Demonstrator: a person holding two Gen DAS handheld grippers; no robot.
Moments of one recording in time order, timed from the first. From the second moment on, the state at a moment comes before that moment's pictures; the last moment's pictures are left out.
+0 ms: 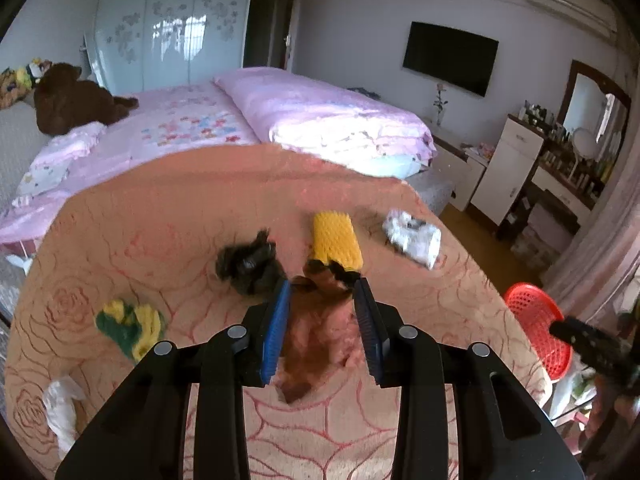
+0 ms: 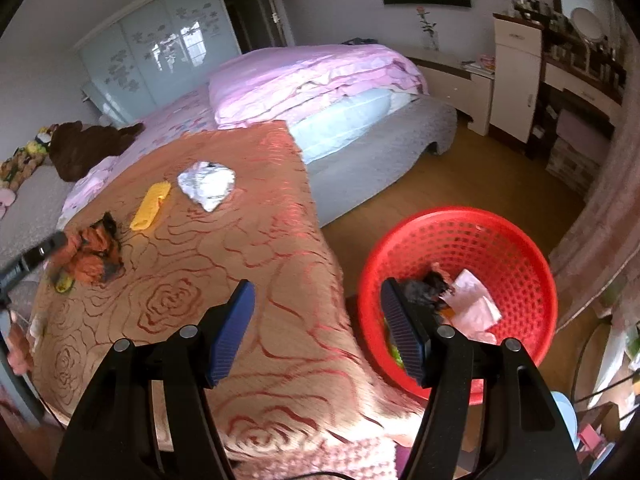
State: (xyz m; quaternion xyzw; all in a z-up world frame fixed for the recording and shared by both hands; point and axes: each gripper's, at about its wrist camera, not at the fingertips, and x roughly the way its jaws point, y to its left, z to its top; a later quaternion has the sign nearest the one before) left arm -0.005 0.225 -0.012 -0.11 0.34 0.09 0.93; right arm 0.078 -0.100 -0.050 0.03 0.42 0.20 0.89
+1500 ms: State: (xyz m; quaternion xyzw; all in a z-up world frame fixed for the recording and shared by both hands) left arm -0.011 0.252 -0.064 -0.18 0.38 0.07 0.91; right arm 0.198 0.099 -0.067 -0.11 0.41 0.29 0.86
